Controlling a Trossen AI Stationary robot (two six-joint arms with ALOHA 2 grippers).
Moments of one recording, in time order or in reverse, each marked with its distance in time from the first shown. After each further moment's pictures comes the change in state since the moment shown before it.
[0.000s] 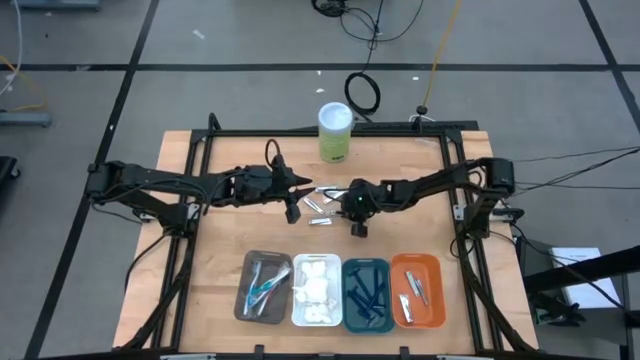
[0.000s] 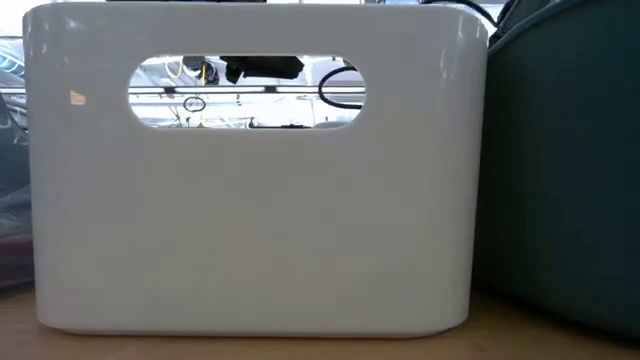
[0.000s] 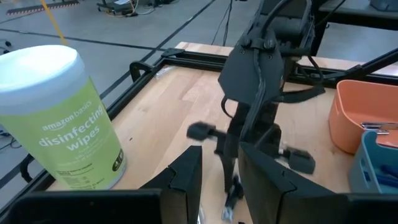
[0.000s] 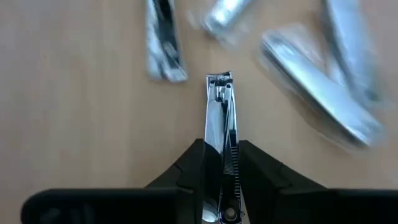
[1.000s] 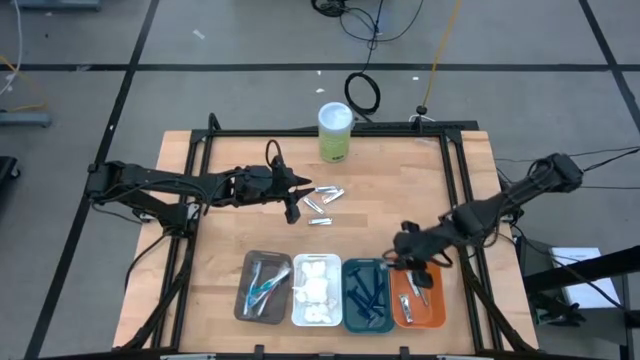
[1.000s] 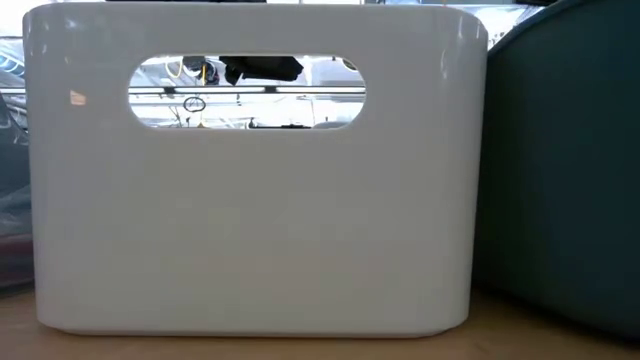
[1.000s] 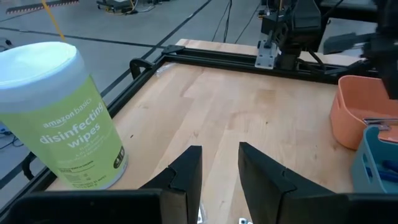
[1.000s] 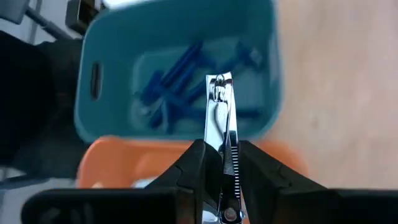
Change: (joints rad) left arm 0.000 0.000 0.000 -0.012 -0.001 0.005; right arm 0.627 -0.663 0.000 -0.648 0.002 0.652
